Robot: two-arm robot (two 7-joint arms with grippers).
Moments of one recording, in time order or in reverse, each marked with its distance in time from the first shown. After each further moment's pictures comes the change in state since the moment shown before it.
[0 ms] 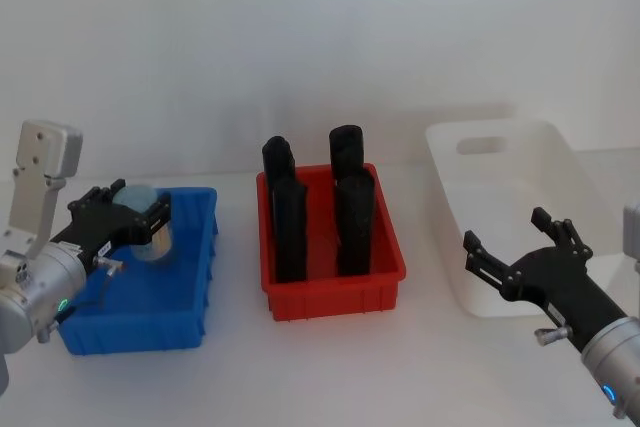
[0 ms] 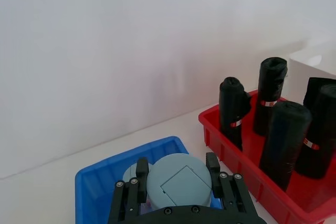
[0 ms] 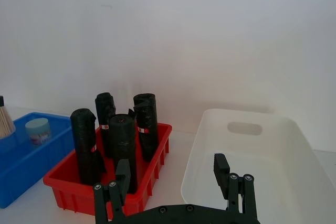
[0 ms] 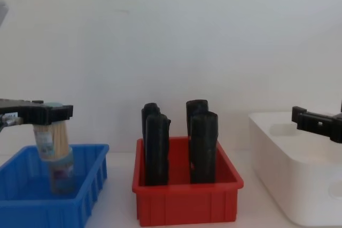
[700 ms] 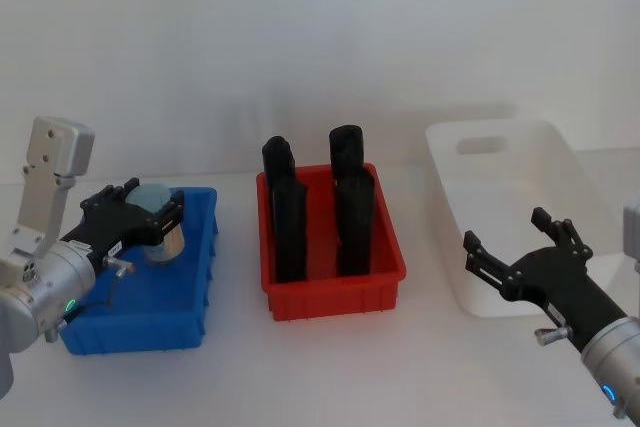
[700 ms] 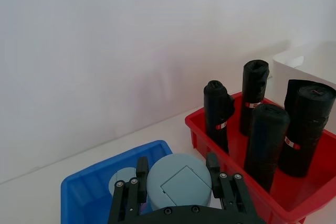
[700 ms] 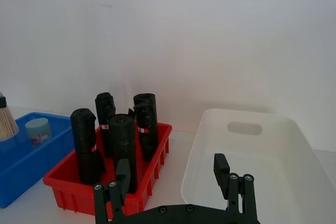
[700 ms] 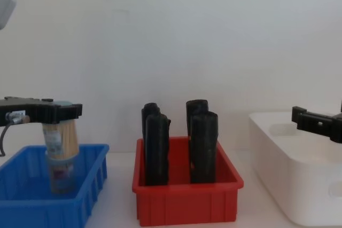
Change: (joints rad) left arm 0.005 -0.003 0.003 -0.026 0.007 0.016 -0.030; right arm 0.000 0.000 0.000 0.000 0.000 0.000 0.000
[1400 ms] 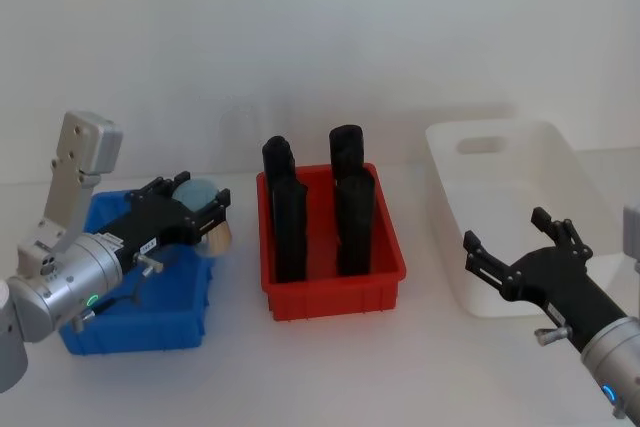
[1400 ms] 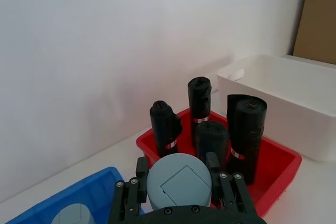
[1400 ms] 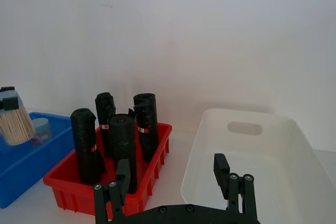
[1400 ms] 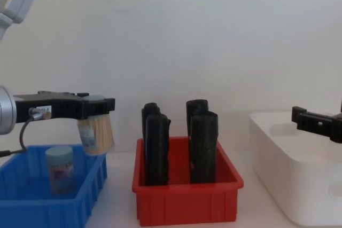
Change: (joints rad) left arm -0.046 -0.020 0.019 0.052 0.000 -0.058 -0.199; right arm 0.000 0.000 0.000 0.000 0.000 0.000 0.000
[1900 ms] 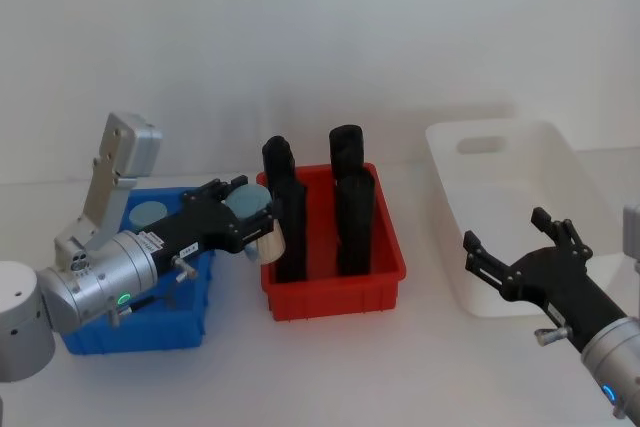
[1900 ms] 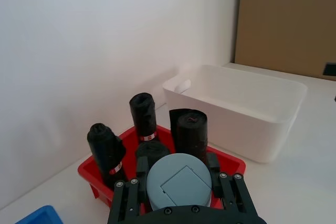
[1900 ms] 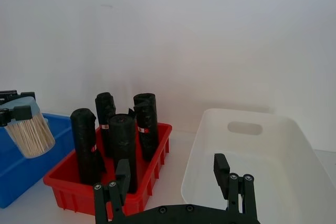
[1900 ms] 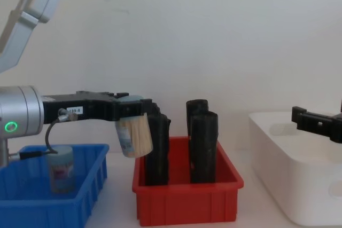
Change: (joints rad) left arm -0.068 -0.044 0.040 0.090 0.004 -0.059 -0.219; right arm 0.000 0.000 0.000 0.000 0.000 0.000 0.000
